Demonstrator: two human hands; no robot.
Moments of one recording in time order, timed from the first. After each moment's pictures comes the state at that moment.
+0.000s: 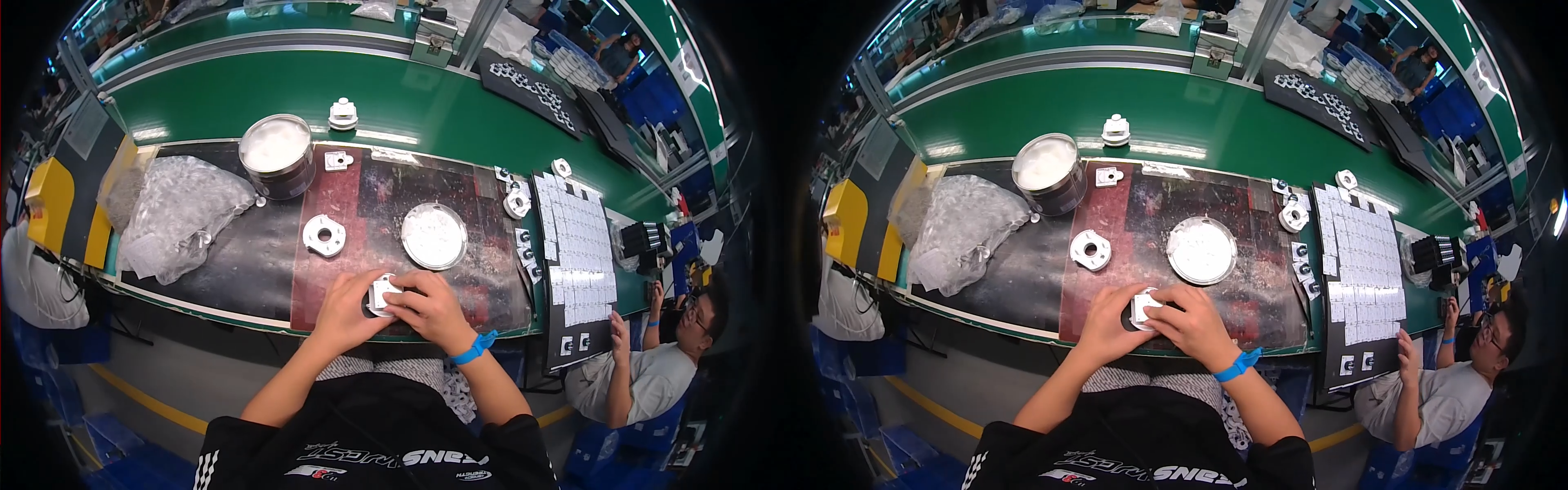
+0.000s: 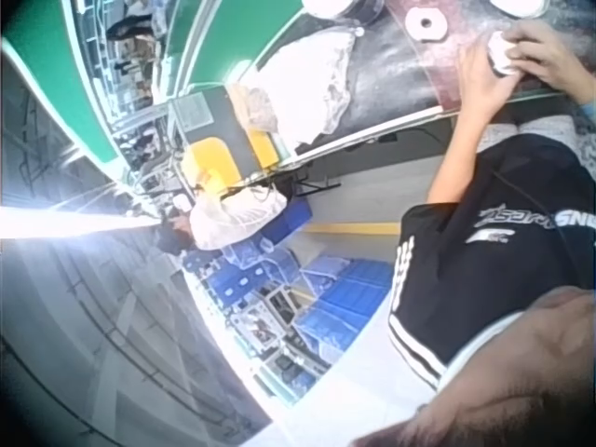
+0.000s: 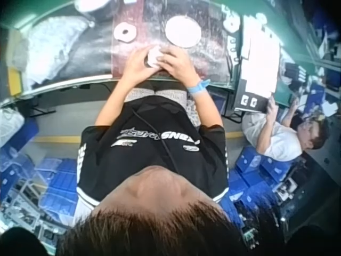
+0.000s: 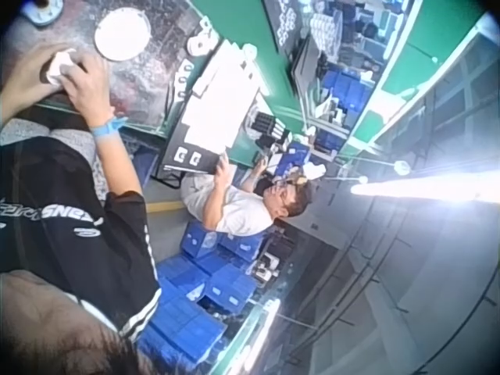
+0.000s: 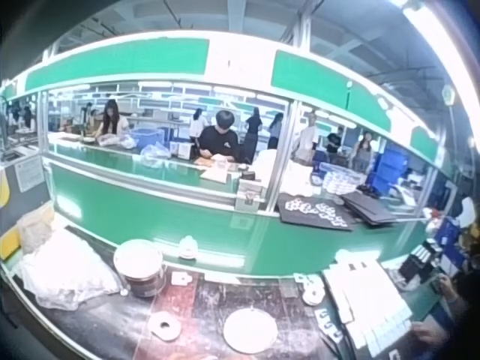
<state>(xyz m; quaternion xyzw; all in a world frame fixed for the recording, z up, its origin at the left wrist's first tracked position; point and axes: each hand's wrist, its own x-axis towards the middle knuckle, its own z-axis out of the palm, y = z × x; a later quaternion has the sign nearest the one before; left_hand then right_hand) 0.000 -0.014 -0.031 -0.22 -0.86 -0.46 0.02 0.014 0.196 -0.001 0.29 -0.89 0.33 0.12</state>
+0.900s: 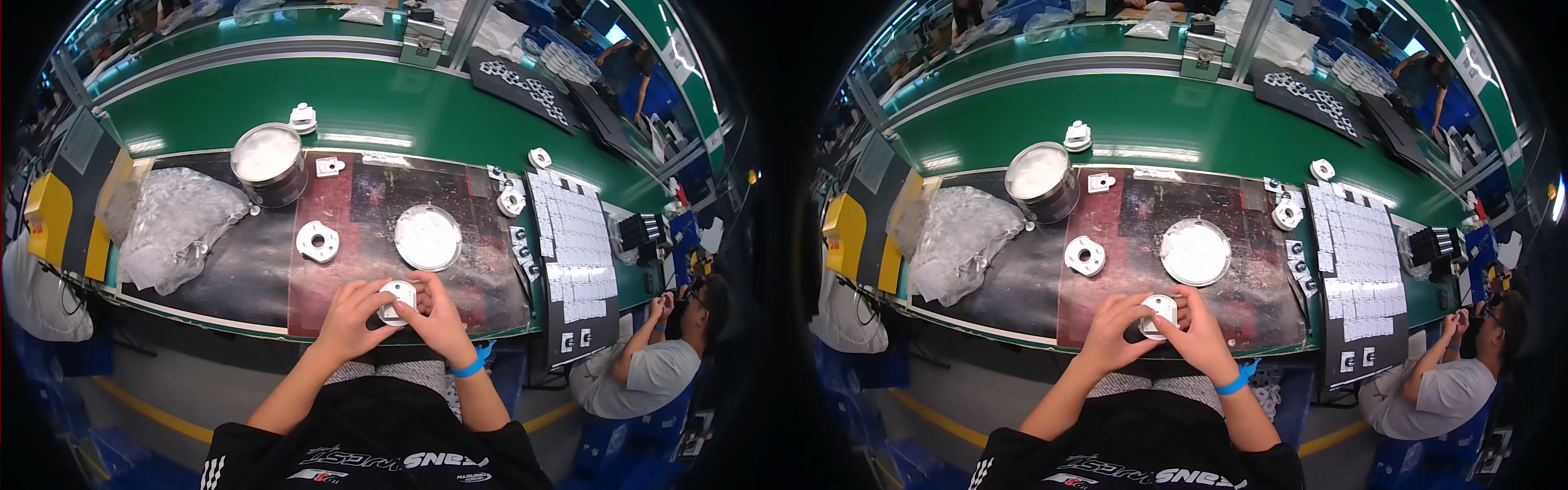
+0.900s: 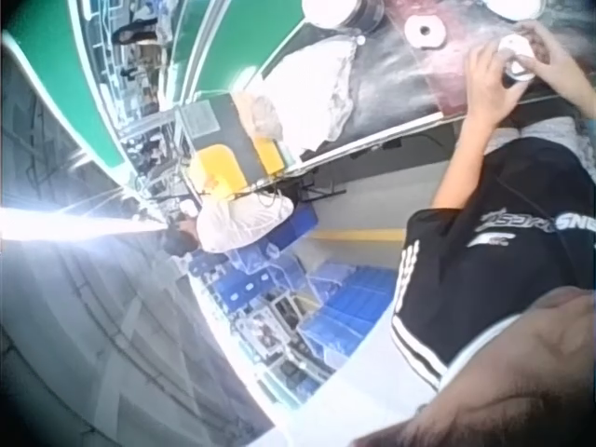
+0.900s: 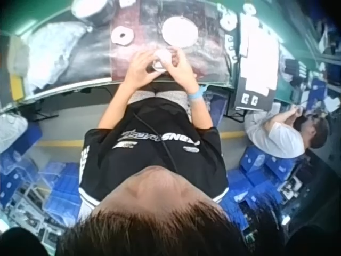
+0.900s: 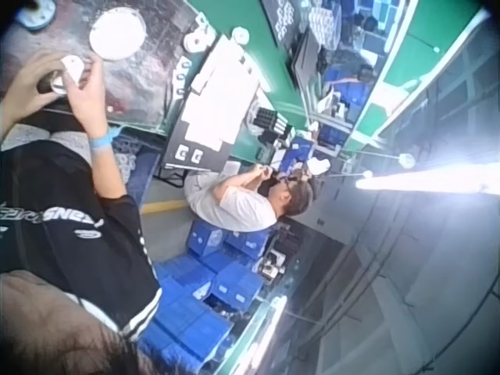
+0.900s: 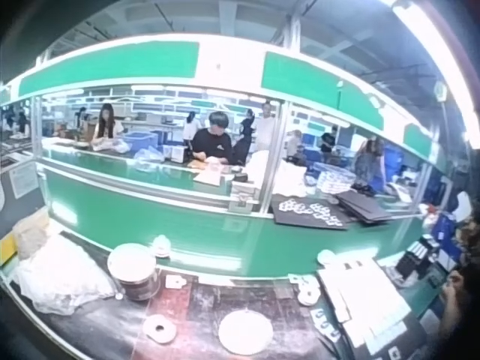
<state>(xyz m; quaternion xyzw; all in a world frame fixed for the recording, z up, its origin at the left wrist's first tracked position) 0.002 -0.004 -0.042 -0.32 -0.80 -0.49 0.10 0.037 0.191 -0.001 -0.04 -0.73 0.68 -0.08</state>
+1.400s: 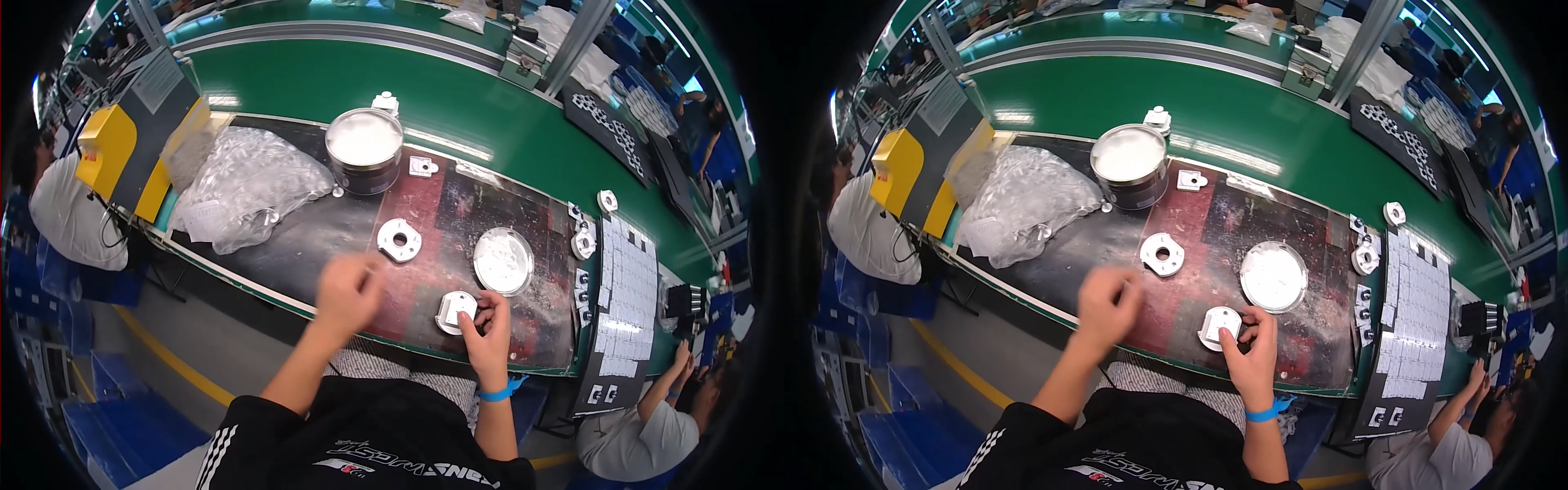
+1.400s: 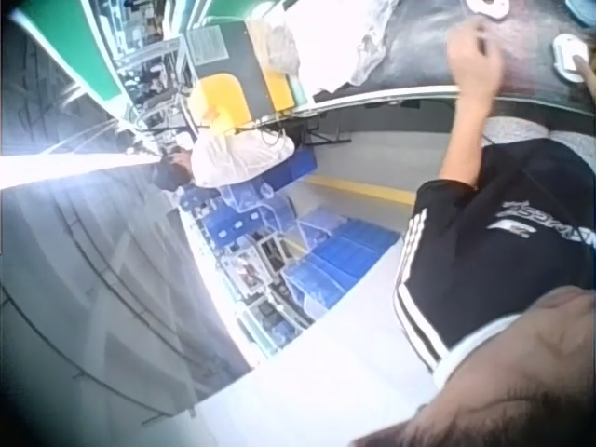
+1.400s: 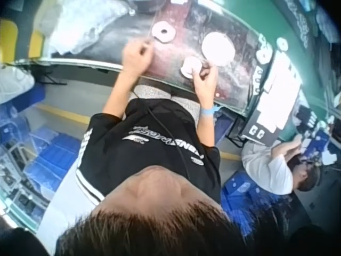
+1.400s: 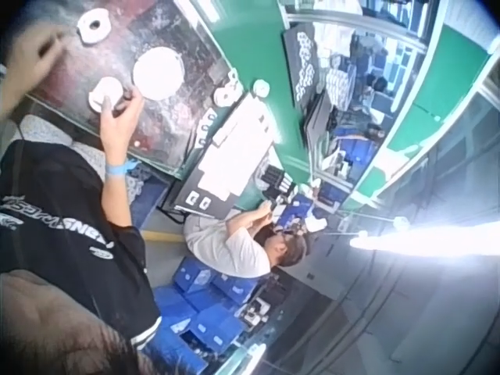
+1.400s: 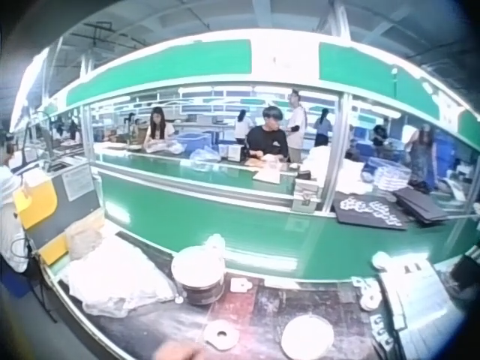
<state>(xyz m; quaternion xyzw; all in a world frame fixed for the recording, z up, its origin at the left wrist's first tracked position) -0.024 -0.083 -0.026 -0.09 -0.87 -0.44 0.21 0.034 0.180 -0.032 -0.07 -0.82 0.56 0.06</state>
